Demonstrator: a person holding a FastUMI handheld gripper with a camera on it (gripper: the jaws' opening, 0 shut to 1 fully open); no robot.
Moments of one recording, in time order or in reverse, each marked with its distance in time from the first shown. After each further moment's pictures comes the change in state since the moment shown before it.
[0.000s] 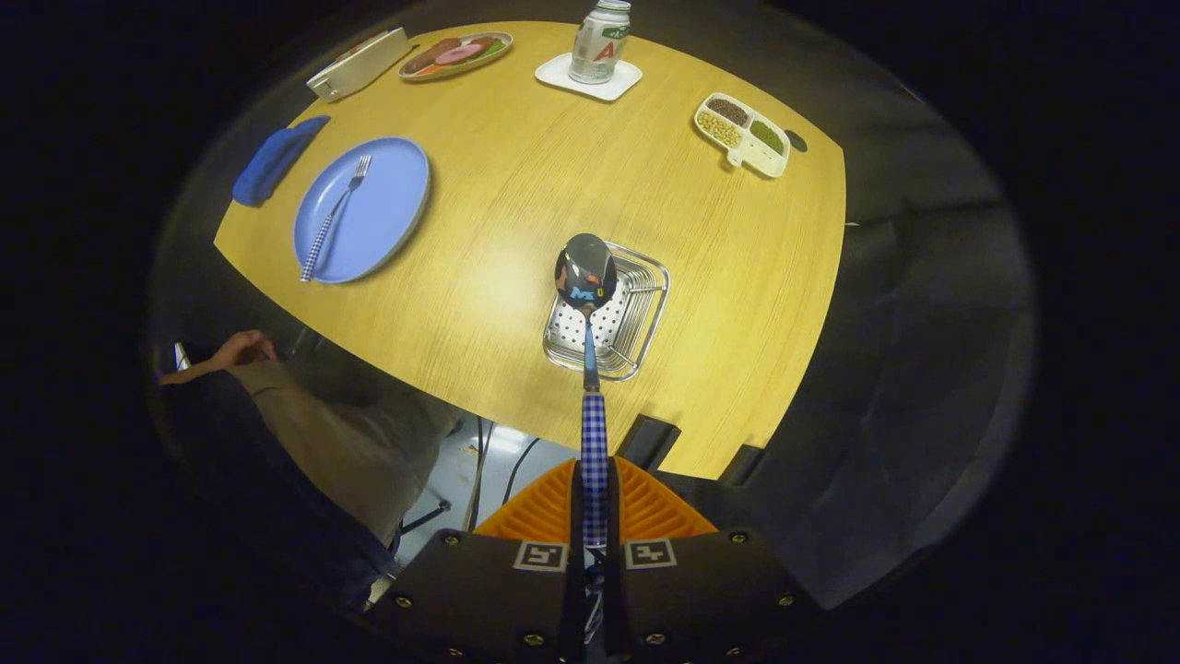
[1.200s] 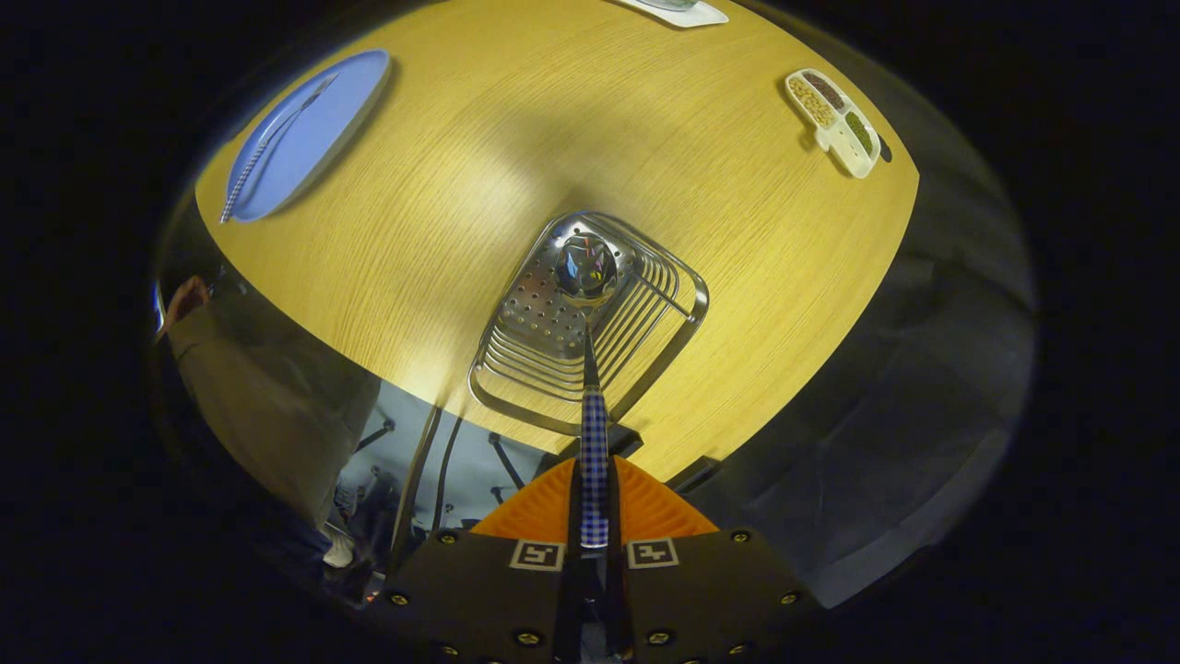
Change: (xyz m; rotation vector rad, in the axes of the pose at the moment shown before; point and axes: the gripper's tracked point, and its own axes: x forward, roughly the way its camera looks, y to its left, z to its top) arm 0.057 -0.024 0.039 -0.163 0.261 -0.066
